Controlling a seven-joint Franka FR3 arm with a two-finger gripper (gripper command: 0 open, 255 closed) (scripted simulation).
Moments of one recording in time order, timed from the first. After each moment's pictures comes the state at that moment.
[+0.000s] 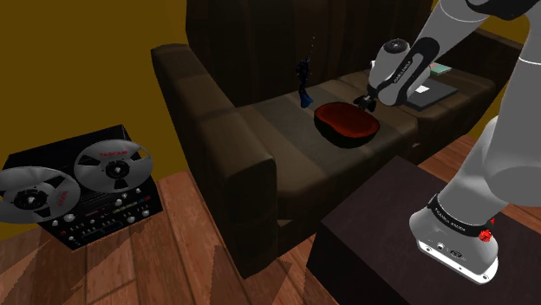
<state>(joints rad) 0.28 0.26 -0.89 -2.46 -0.56 3.06 0.03</state>
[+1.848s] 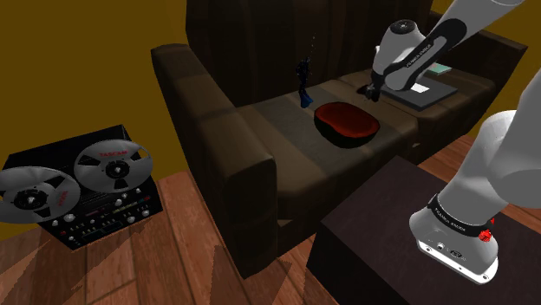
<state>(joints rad) 0.37 0.08 -0.97 -2.44 -0.67 2.88 0.05</state>
